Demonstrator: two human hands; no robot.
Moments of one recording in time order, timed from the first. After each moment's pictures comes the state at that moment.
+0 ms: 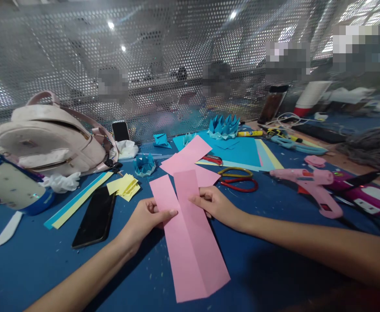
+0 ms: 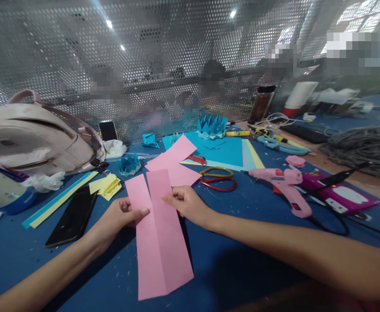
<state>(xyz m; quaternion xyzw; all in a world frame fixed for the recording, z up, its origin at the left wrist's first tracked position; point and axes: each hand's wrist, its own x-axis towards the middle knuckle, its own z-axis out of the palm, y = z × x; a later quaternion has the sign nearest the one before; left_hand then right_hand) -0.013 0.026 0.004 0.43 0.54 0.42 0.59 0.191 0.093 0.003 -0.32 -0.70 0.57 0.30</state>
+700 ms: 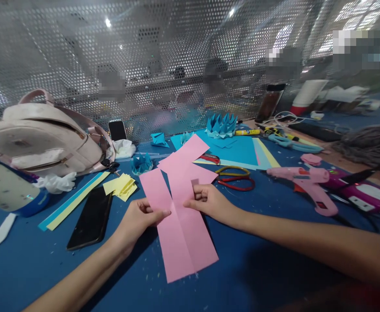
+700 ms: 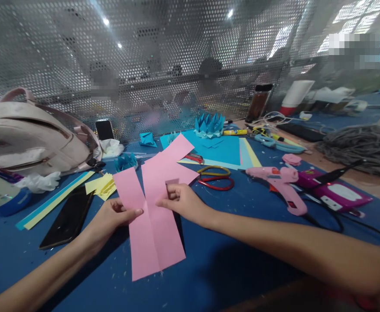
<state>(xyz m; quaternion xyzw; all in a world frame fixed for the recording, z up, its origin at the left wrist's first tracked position) -0.018 0.026 0.004 0.43 0.57 0.44 0.54 0.191 0.100 -0.003 -0.31 -0.69 0.59 0.29</state>
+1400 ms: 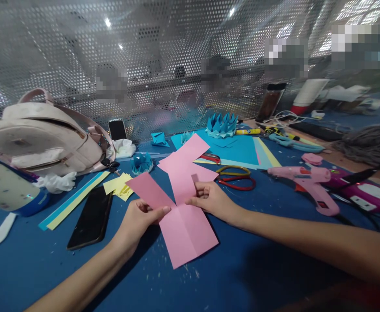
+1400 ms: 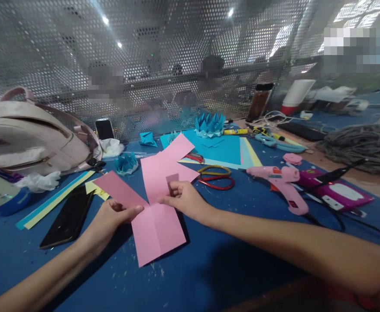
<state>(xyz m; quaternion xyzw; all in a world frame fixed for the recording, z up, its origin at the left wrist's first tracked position) -0.015 0.023 -0.001 0.43 0.58 0.47 0.51 0.192 0.104 -0.008 -0.32 -0.66 0.61 0.31</state>
